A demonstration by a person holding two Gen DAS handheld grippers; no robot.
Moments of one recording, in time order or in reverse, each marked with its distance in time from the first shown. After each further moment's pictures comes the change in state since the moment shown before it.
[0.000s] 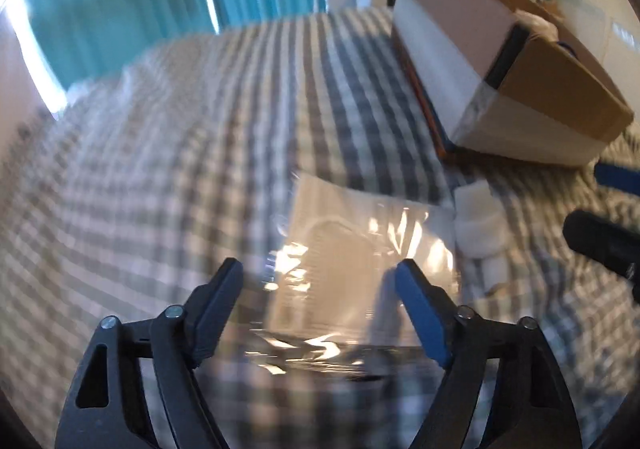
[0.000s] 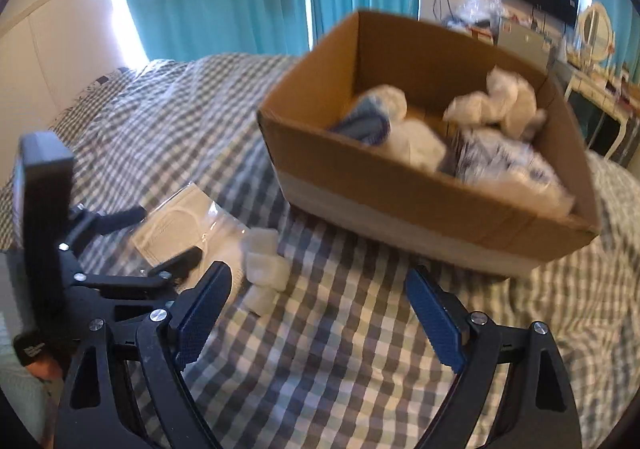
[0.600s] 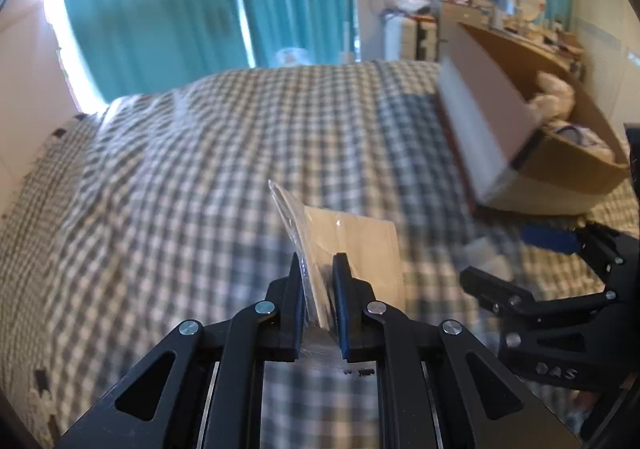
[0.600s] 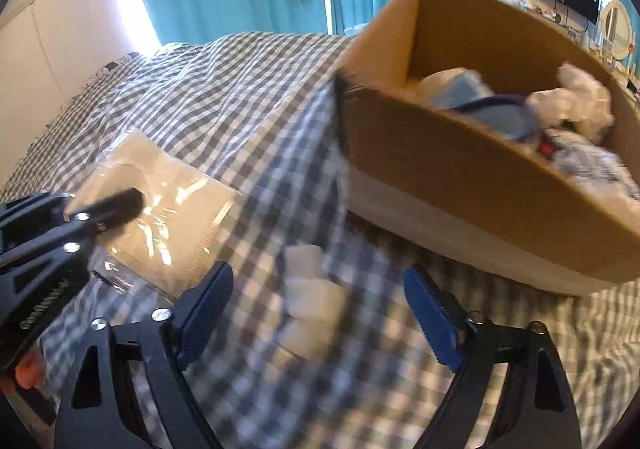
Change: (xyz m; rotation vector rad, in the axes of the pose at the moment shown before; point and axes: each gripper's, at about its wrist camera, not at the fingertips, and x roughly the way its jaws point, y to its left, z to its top) left arm -0.067 0.025 0.003 -0.057 -0.108 0.083; right arm 0.056 0.042 0.012 -0.020 0.043 0.061
